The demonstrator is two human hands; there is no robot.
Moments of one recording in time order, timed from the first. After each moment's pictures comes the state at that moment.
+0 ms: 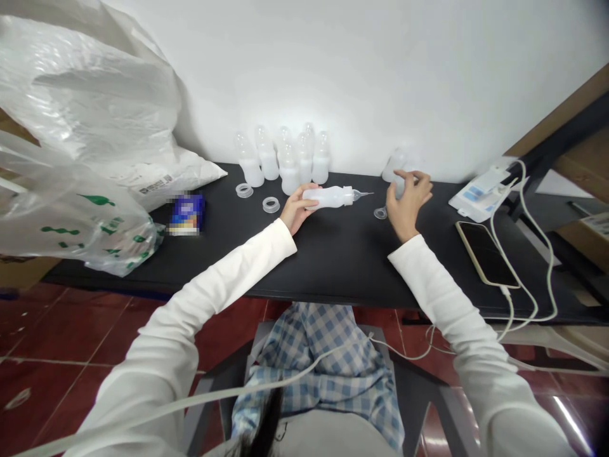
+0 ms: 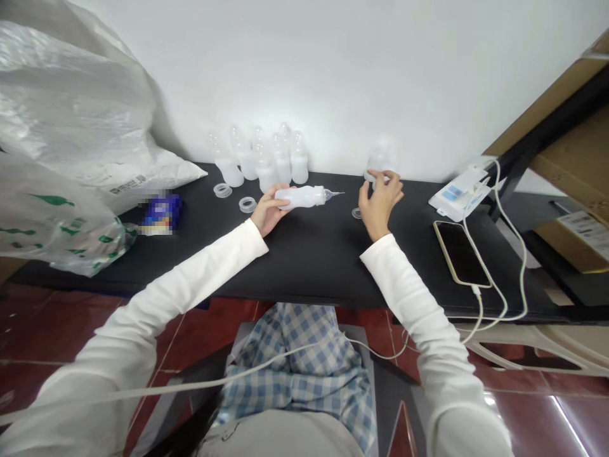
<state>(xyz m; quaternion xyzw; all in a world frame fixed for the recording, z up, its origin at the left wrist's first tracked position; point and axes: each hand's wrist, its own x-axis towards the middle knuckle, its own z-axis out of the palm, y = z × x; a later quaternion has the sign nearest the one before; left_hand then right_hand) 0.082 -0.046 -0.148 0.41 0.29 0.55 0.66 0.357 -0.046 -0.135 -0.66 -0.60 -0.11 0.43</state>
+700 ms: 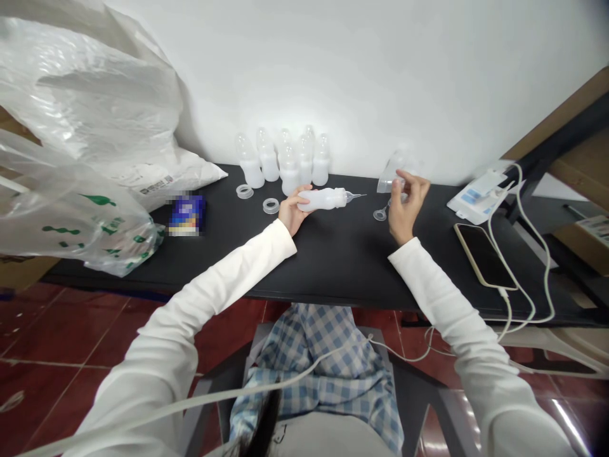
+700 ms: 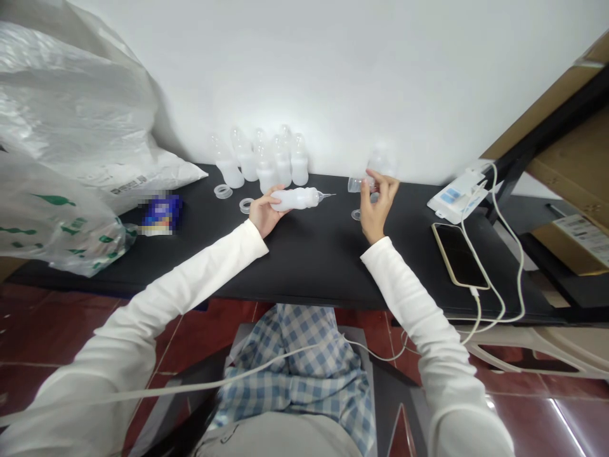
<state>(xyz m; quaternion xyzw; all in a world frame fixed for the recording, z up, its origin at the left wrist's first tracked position) 0.078 -0.040 -0.153 0.36 0.30 0.56 0.68 0.352 -0.050 -0.136 -0.52 -0.61 -0.08 0.59</state>
